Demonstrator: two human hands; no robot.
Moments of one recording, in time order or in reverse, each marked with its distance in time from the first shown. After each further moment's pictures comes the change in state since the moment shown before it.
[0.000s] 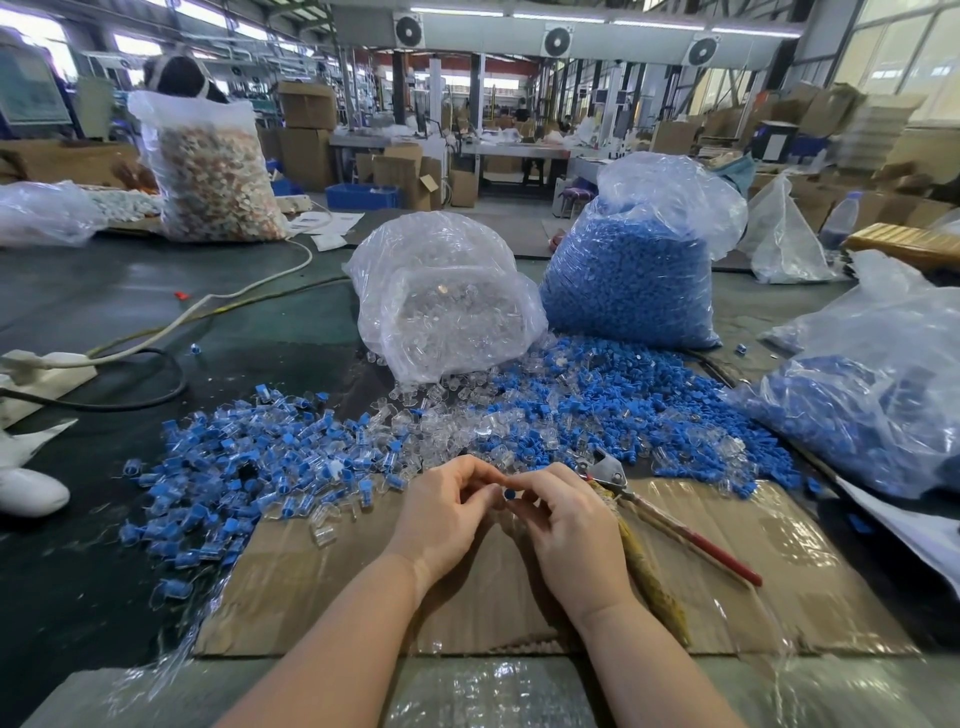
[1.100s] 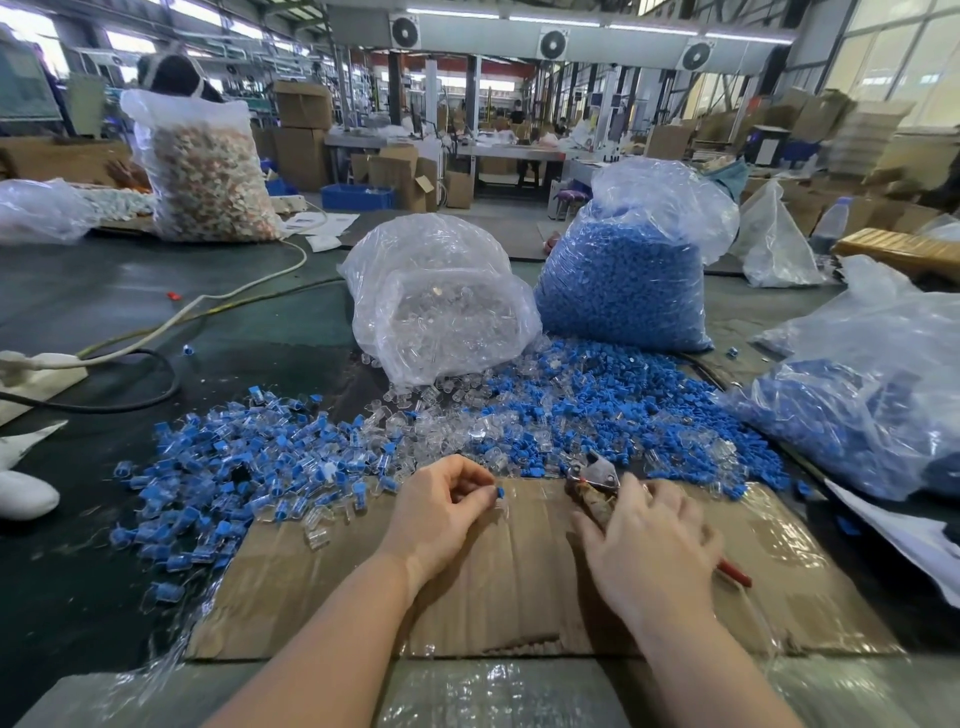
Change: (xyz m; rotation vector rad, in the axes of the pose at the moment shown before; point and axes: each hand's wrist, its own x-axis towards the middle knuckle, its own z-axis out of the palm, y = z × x) left_hand 0.001 0.001 -0.001 0.032 0.022 -0.003; right_hand -0.008 0.015 -0.040 -0.666 -0.243 0.572
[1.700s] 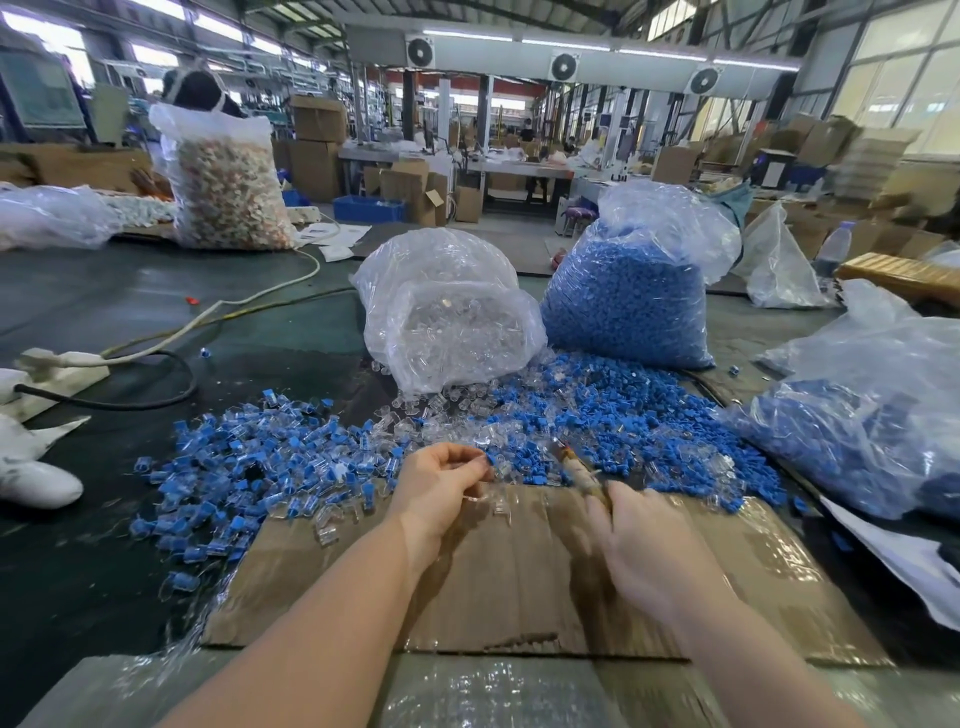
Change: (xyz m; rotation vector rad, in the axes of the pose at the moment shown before) left_hand 0.008 0.023 -0.010 -0.598 0.069 -0.390; right_hand -0.001 0.002 -0.033 0.174 -0.105 -0.302
